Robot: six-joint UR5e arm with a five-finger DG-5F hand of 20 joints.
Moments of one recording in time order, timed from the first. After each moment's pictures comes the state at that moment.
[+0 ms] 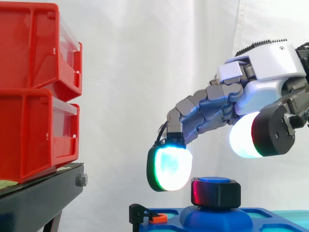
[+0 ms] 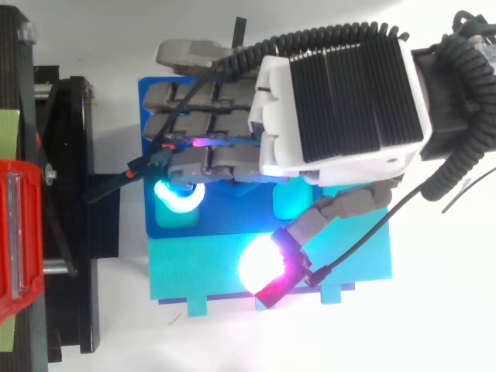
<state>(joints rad) 0.03 -2.23 -1.08 -3.13 -1.72 -1.27</state>
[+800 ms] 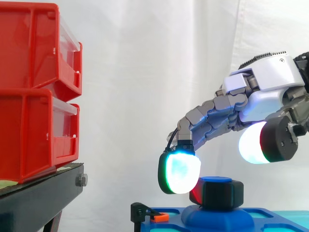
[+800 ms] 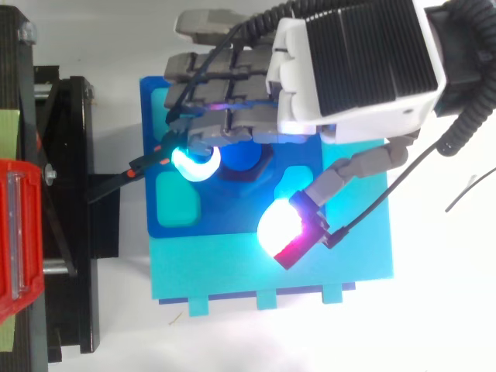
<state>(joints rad) -0.02 -2.23 -1.08 -3.16 -1.79 -1.28</state>
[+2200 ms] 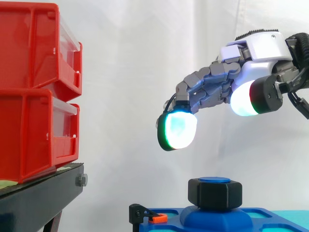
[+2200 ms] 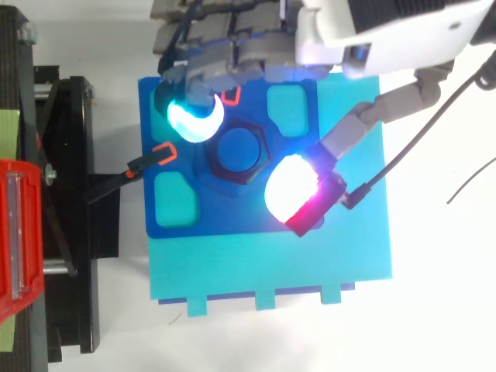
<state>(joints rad) -0.08 -2.23 -1.00 -3.17 -1.88 -1.27</state>
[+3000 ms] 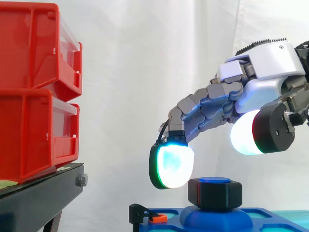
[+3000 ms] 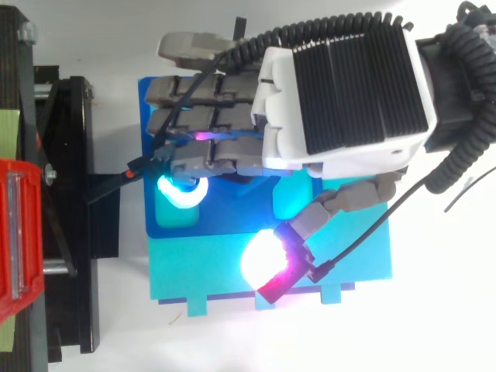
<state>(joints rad) 0.03 -2.23 -1.07 -3.14 -1.73 -1.27</state>
